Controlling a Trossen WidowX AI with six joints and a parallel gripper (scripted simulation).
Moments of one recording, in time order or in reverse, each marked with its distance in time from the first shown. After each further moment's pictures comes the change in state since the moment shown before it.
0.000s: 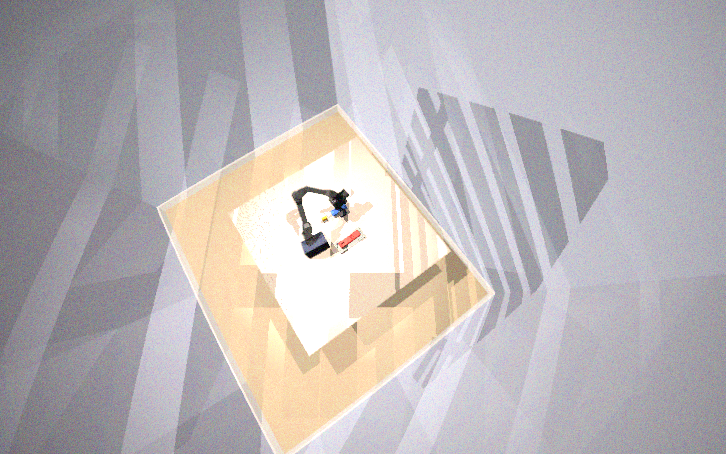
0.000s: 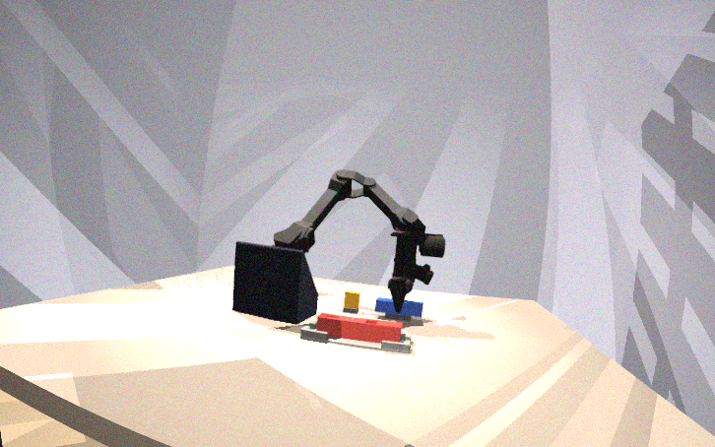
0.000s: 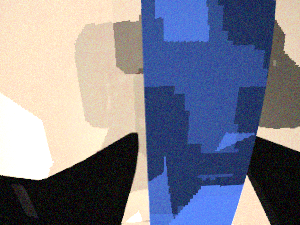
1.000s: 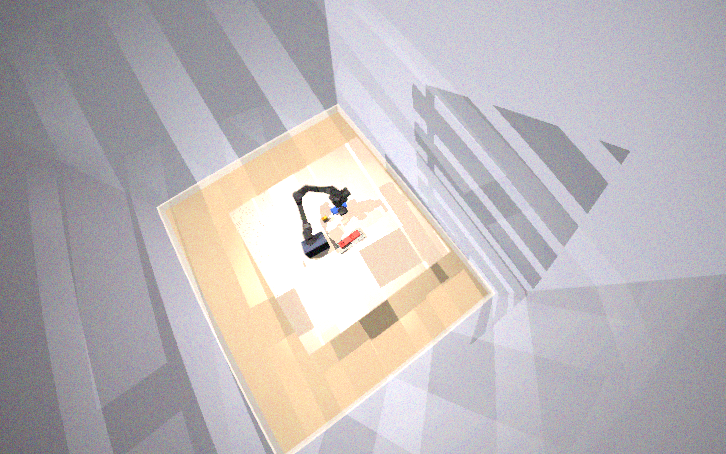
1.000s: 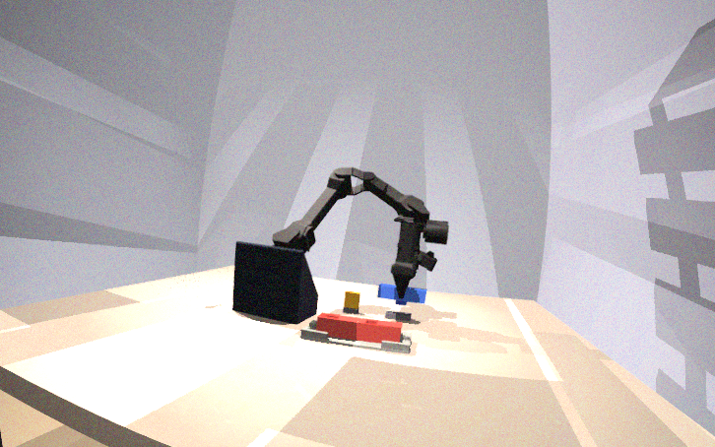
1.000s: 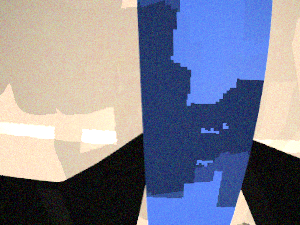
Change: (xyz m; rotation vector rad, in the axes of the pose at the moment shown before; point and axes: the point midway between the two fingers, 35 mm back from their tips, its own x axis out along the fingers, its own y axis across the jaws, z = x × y) arm -0.039 -0.004 0.004 0.011 0.016 -0.011
